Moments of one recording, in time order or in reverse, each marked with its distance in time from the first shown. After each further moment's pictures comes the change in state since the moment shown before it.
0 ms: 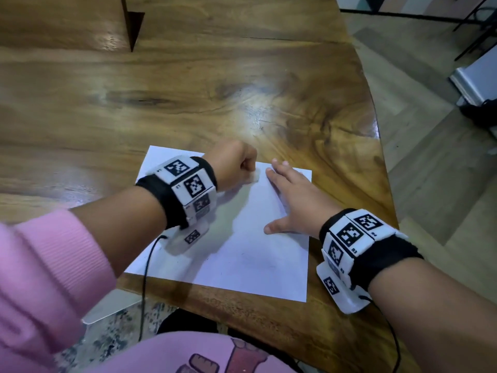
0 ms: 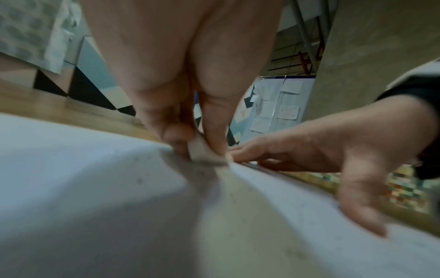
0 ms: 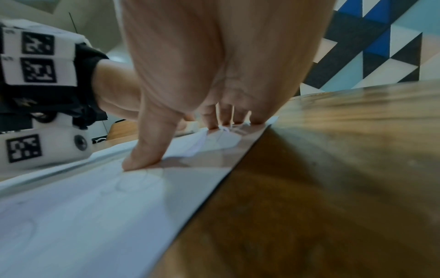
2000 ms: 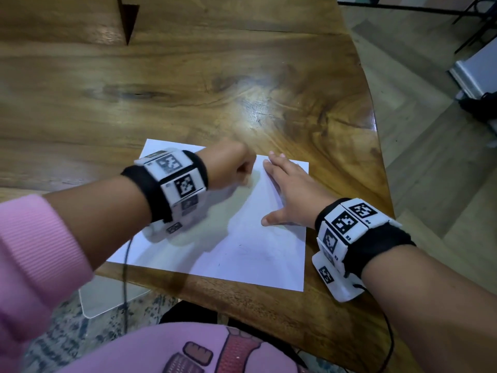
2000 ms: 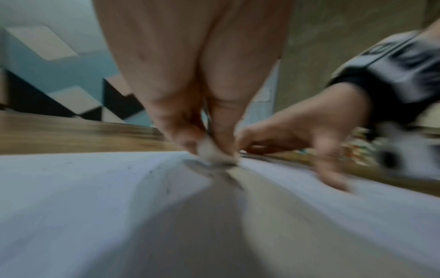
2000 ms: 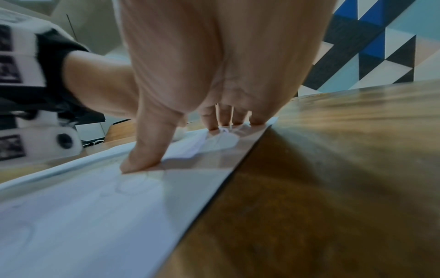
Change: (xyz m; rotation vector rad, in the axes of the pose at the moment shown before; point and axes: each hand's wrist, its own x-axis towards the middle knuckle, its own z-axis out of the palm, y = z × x) left_hand -0.009 0.003 -0.004 0.159 -0.140 0.100; right_hand -0.001 -0.002 0.000 -0.024 0.011 0.007
